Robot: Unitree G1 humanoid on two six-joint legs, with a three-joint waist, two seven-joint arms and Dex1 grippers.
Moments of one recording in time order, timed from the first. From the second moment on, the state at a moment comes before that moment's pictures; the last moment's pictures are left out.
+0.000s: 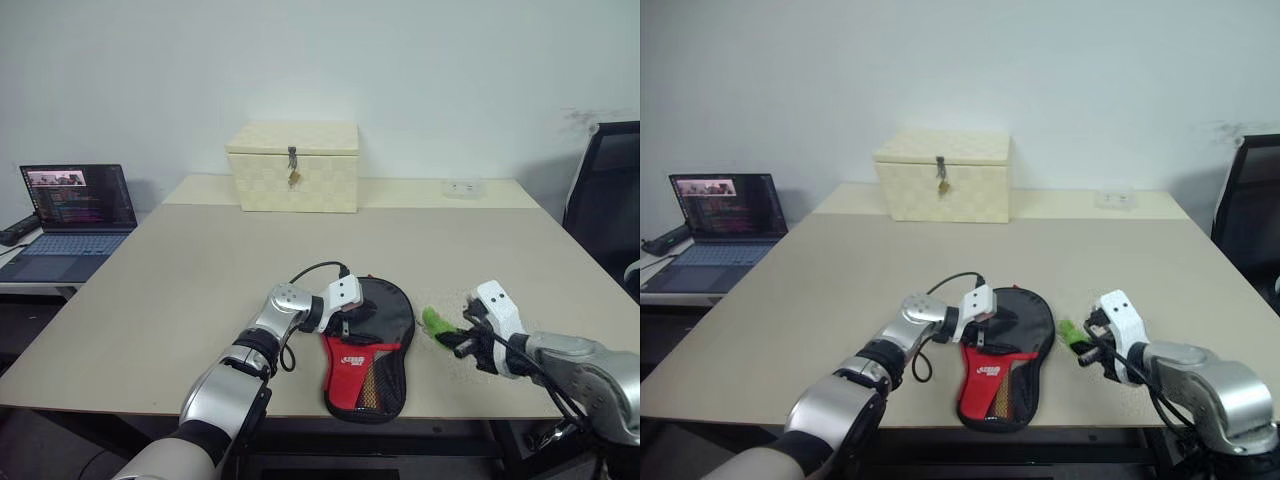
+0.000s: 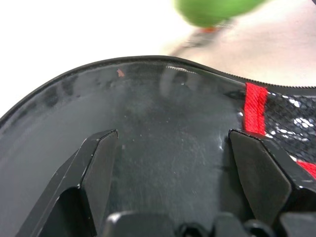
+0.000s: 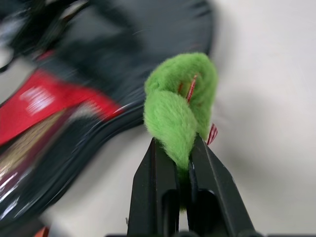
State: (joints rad) left arm -1.03 0.17 -0.19 1.23 0.13 -0.38 -1.17; right arm -0.28 -0.65 -0.15 -0.59 0.59 1.34 0.55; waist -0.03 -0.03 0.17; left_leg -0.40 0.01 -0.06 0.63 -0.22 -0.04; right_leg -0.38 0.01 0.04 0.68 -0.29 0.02
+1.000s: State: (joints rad) left arm -1.05 0.12 -0.19 1.25 0.17 -0.38 -1.08; right arm -0.01 -0.85 0.18 -0.99 0.77 1.10 0.65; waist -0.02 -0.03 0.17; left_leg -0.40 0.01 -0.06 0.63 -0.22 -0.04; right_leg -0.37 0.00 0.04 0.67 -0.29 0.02
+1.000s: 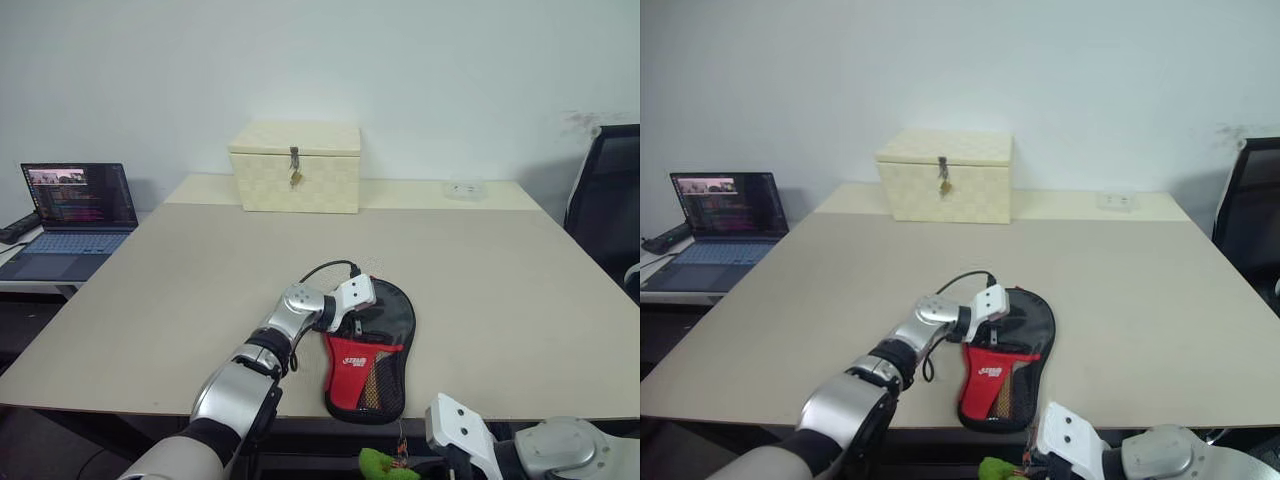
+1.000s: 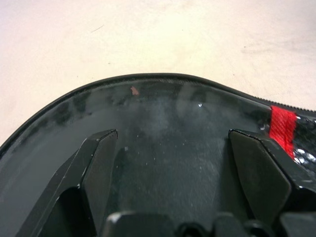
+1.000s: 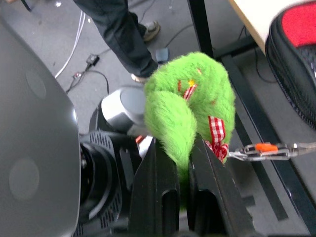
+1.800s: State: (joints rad) left arm -0.24 0.51 0.19 -0.17 -0.41 0.46 -1.00; right arm -0.58 -0.66 0.09 0.21 0.40 0.41 0.83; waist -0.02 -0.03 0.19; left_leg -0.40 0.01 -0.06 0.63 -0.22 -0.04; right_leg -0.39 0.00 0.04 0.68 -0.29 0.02
